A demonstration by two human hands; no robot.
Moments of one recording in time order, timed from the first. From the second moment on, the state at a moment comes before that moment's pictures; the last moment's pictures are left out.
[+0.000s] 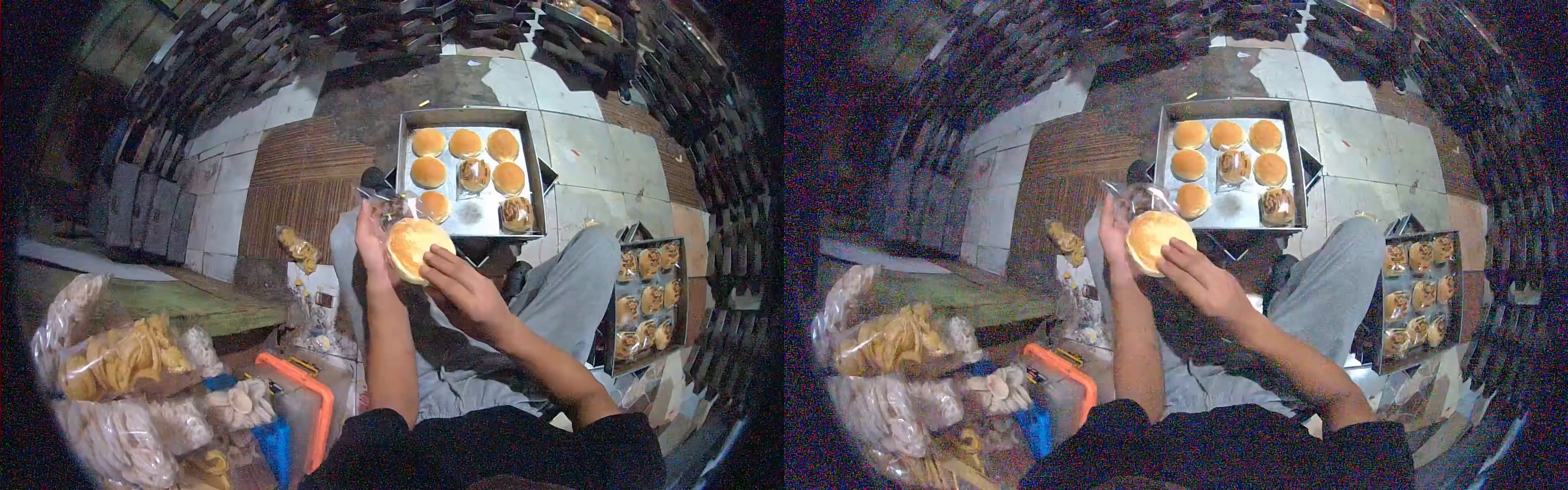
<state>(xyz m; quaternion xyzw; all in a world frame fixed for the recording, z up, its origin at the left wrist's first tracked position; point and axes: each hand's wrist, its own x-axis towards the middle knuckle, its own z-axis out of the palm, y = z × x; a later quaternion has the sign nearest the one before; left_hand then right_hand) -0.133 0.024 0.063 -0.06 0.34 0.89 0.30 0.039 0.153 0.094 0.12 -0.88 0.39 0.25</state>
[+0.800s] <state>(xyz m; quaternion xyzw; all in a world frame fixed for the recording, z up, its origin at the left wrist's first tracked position) -0.117 0.031 0.030 -0.14 0.24 0.93 0.23 0.023 0.176 0.110 0.15 -0.64 0.72 -0.22</state>
